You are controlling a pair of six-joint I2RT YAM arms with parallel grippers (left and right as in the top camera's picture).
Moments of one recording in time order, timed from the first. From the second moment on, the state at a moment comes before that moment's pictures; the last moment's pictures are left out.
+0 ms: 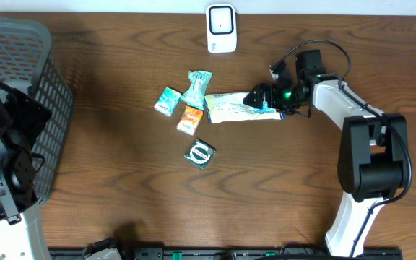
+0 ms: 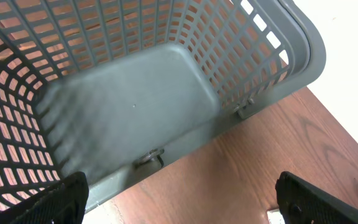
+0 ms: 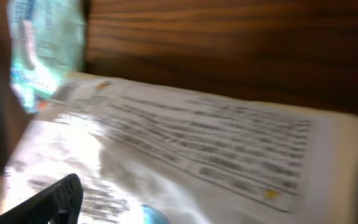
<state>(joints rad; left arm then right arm) 0.34 1.10 1.53 -1.19 -0.27 -0.55 0.11 2.08 1.35 -0.51 -0.68 0.20</state>
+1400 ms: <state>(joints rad) 0.34 1.10 1.53 -1.19 -0.27 -0.55 0.07 2.15 1.34 1.50 -1.47 1.15</state>
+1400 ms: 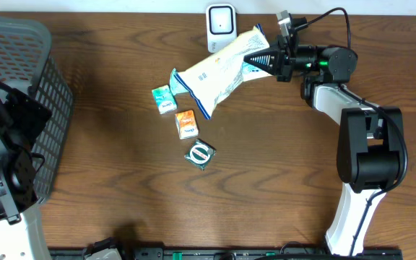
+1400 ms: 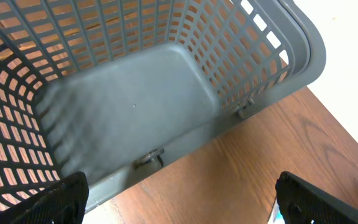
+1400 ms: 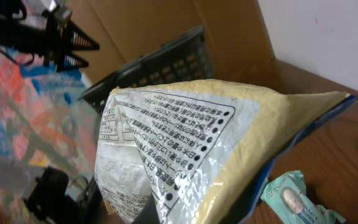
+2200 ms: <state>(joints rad) 0.34 1.10 1.53 -1.19 -0.27 -0.55 0.11 2.15 1.34 1.22 -1.19 1.01</state>
